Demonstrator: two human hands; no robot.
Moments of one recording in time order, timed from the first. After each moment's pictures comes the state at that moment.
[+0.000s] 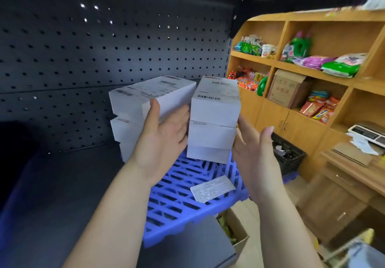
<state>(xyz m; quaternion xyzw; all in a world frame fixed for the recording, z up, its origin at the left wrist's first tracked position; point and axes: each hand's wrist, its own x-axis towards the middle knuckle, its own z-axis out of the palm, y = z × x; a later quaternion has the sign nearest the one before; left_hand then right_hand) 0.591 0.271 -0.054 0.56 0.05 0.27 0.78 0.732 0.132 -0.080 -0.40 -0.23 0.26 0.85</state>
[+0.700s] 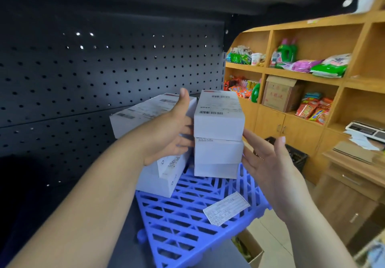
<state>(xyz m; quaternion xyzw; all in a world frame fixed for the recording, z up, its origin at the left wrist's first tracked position) 0.595 0.292 0.019 0.76 0.25 0.07 0.60 0.739 0.131 -0.084 -0.53 -0.39 0.26 0.70</state>
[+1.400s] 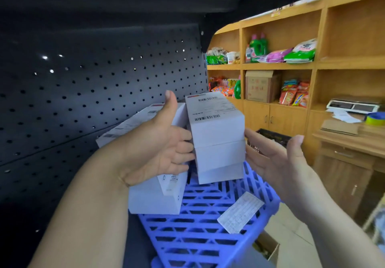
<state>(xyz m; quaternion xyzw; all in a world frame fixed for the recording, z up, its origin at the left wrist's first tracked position) 0.579 0.303 0.032 0.76 0.22 -0.04 0.60 0.731 0.128 -0.099 -0.51 -0.41 0.21 0.73</state>
